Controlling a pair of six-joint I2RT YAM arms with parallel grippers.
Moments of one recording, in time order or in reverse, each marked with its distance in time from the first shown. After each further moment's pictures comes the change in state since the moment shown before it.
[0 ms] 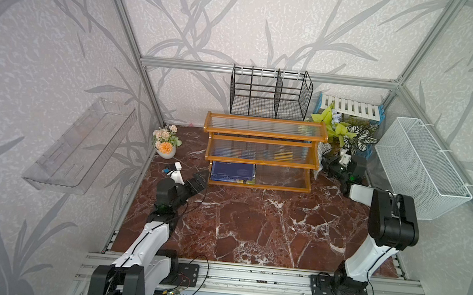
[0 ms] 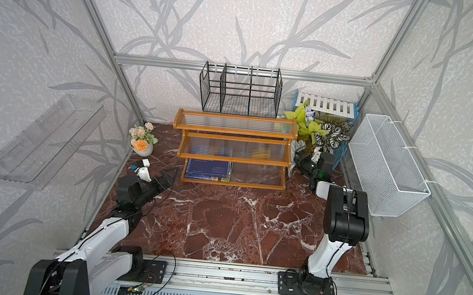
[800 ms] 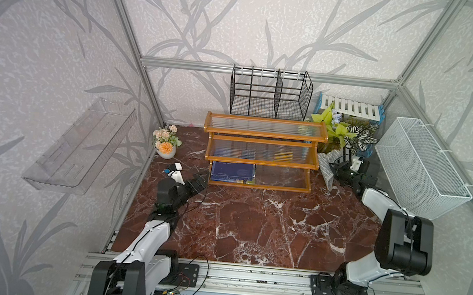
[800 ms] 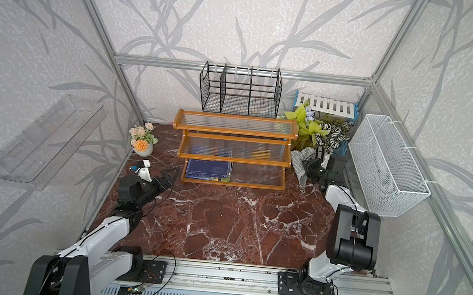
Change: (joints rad) left arm 0.000 0.035 0.000 0.003 -0.008 0.000; right arm -0.047 -0.171 0.021 -0.504 0.156 -0.253
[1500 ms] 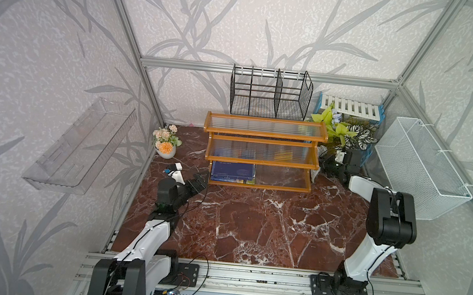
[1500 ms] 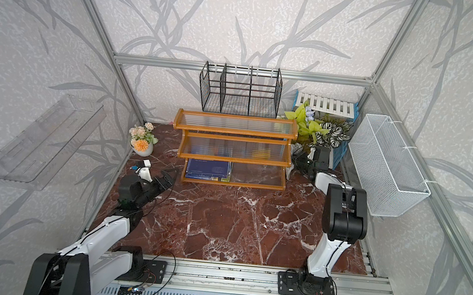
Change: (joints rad) left arm -0.001 0.007 0.000 0.005 0.000 0.000; right arm 0.092 0.192 0.159 0.067 -0.026 0.006
